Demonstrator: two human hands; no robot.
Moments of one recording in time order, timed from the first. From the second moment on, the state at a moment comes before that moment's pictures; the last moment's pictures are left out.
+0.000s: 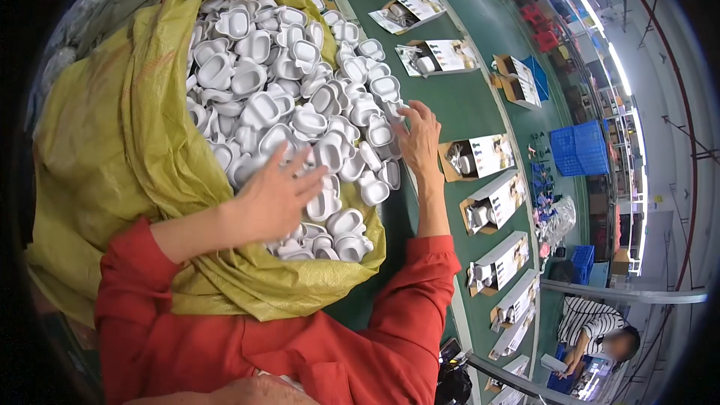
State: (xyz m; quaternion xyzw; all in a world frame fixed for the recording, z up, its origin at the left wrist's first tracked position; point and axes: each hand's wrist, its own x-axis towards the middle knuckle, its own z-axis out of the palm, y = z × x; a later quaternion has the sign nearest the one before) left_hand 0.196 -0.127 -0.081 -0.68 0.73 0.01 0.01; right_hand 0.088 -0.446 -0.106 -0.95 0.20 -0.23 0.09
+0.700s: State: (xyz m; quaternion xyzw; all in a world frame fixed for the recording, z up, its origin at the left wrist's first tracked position) left_hand 0.231 -0.150 -0.109 -0.72 0.66 -0.05 -0.18; right_hand 0.086 -0.573 -0.103 -0.84 0.44 -0.19 -0.24
